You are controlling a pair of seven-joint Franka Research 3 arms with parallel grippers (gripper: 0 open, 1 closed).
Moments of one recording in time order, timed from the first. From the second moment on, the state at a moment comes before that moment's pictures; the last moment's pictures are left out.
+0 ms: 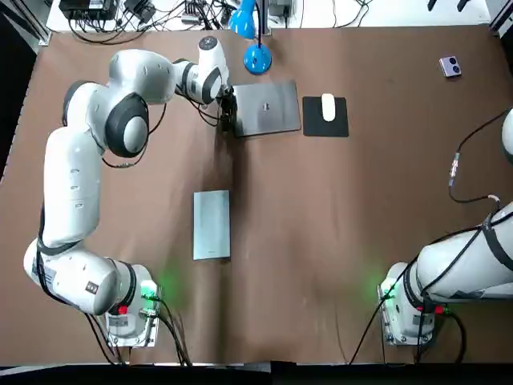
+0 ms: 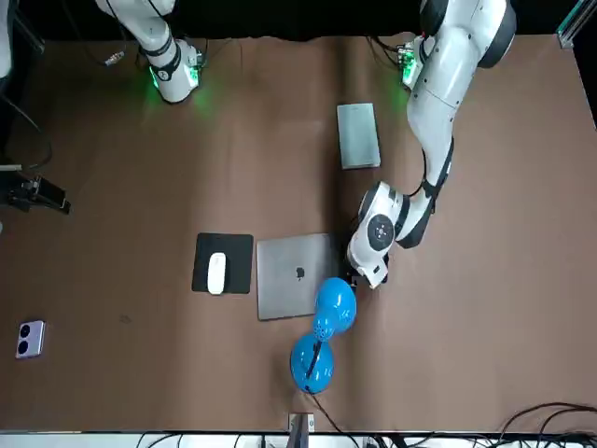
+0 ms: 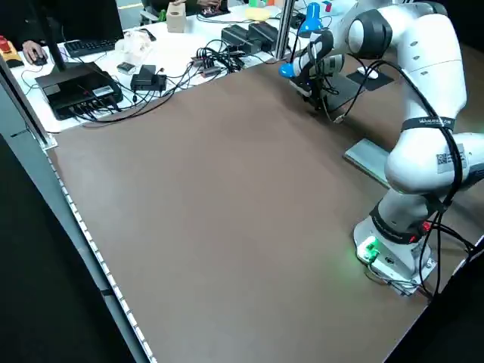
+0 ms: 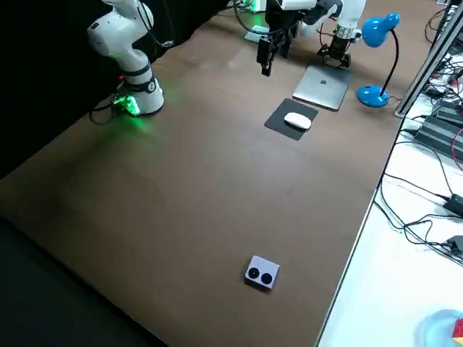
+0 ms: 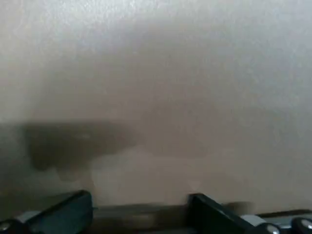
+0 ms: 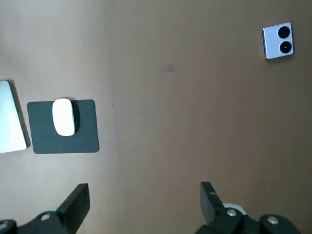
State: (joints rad) left arm -0.39 0.84 -0.16 -1.60 -0.02 2.46 -1.93; right arm -0.03 0.16 -0.04 -1.45 0.02 1.59 -0.01
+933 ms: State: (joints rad) left arm -0.23 0.62 -0.13 -1.65 -0.01 2.30 -1.91; right arm -0.04 0.16 -0.04 -1.46 0.02 1.59 -0.01
